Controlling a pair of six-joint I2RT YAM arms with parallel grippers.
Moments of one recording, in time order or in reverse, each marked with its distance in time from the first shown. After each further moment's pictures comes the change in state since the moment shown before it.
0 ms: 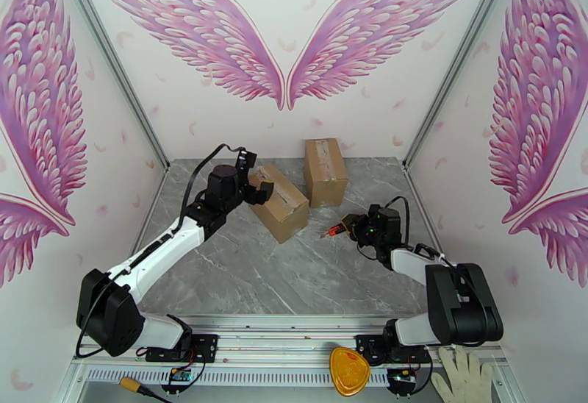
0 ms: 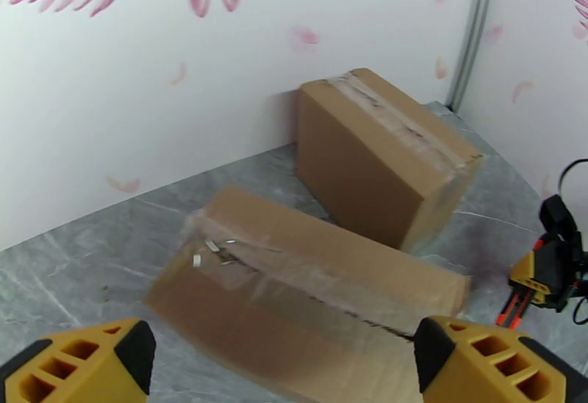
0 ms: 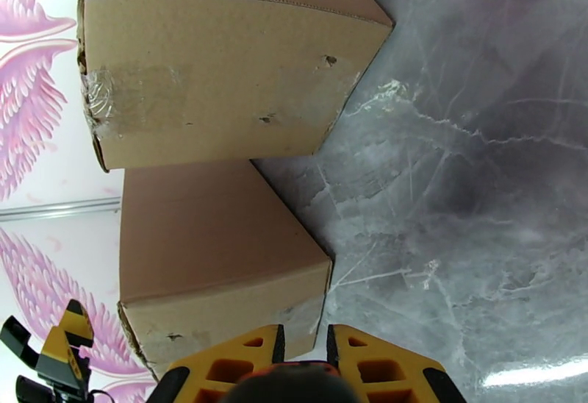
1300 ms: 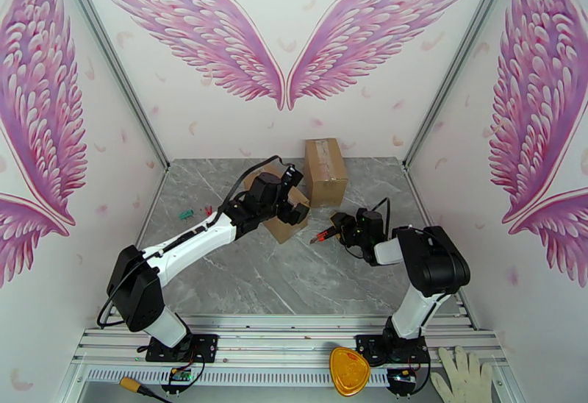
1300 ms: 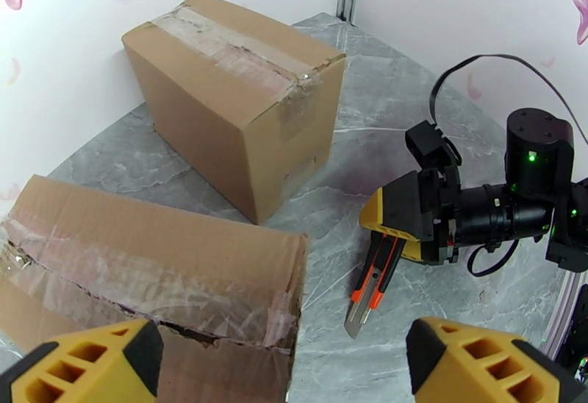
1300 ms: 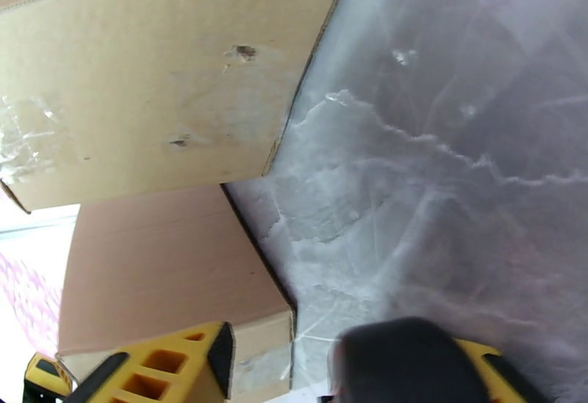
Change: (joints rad) left arm -0.194 0.172 0.131 -0.128 0.019 0.032; right arm 0.076 0.314 0.056 0.254 0.055 0.092
